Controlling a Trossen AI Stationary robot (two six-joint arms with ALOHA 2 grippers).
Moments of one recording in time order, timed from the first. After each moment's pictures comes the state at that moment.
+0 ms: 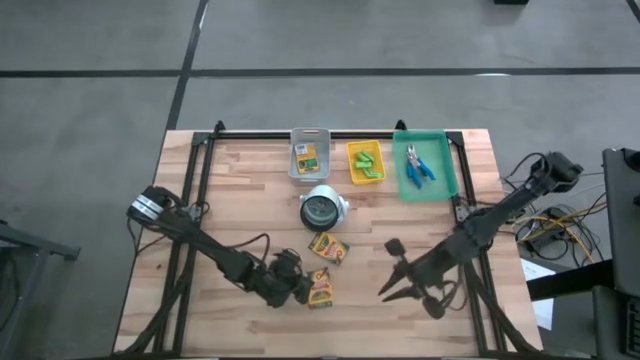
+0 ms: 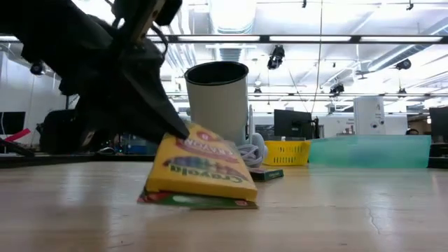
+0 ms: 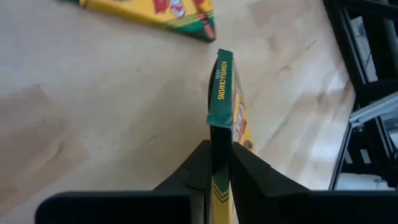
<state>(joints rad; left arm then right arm) -0.55 1.77 0.88 0.15 -0.47 -1.49 0.60 1.20 0.73 0.39 0.07 -0.11</state>
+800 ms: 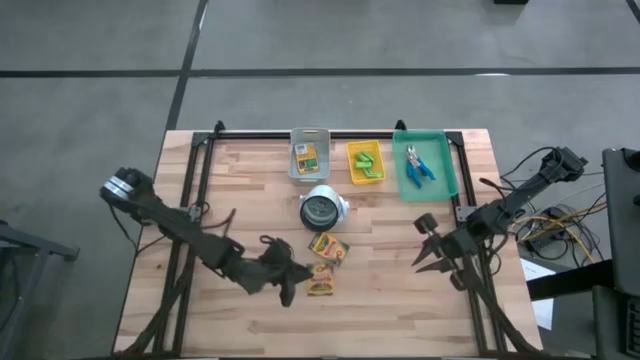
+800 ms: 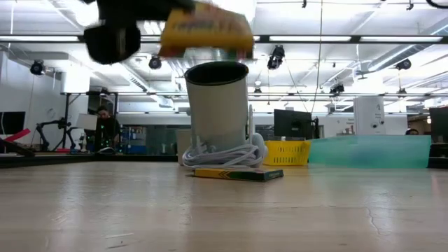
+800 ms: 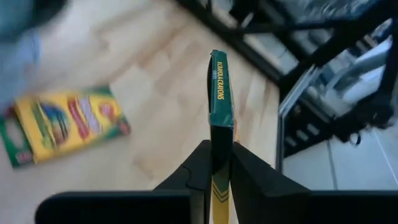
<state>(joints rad) -0.55 1.48 0.88 0.15 -0.51 -0.96 0.60 0.69 0.33 0.49 0.08 -0.04</state>
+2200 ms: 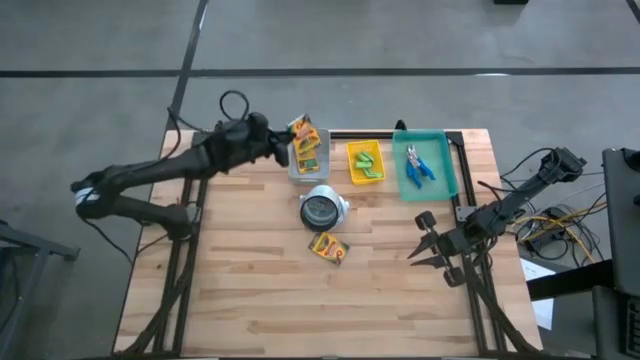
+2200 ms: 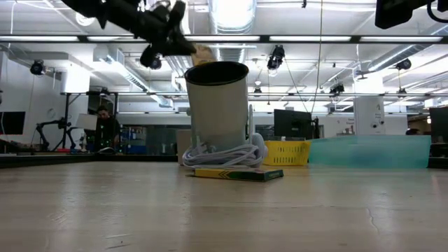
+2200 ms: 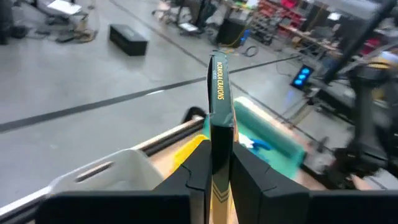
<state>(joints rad) 0.40 1.14 0.88 0.10 -0.19 -0.41 0.60 0.63 0.21 0.50 0.19 -0.09</state>
